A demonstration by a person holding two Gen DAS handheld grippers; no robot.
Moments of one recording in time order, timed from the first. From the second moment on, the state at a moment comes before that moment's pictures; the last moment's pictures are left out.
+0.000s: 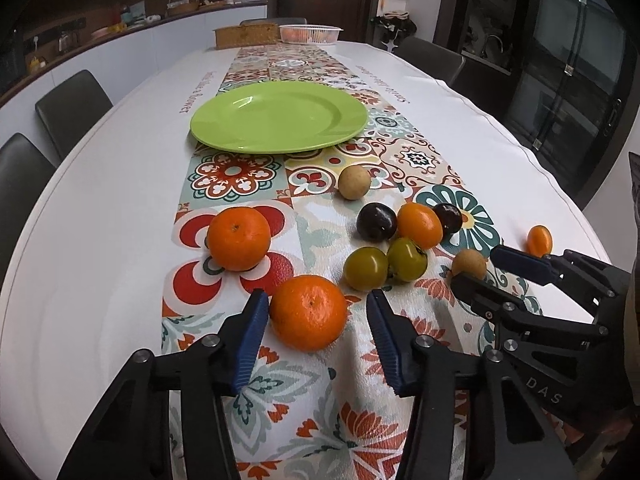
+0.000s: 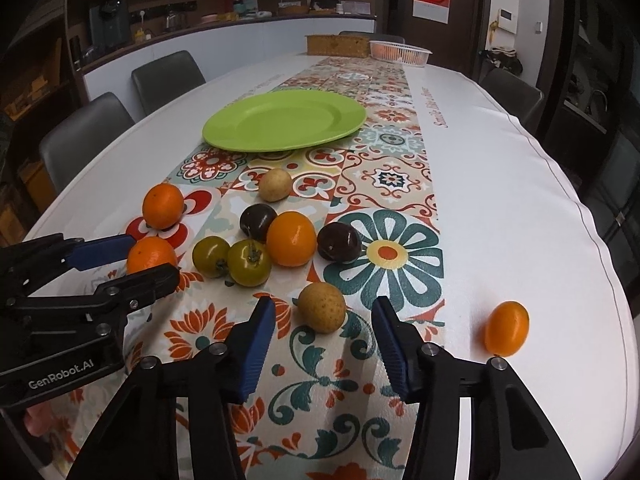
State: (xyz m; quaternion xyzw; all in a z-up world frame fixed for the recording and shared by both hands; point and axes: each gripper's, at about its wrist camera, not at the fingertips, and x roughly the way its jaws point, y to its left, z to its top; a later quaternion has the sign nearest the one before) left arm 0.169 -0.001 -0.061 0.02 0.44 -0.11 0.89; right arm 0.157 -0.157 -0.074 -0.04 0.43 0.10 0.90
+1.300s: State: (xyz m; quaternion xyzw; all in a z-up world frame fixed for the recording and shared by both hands) left arm 0.156 -0.001 -0.018 0.03 0.40 -0.11 0.91; right arm 0.149 -0.149 -0.031 -0.04 0.39 0.14 0.91
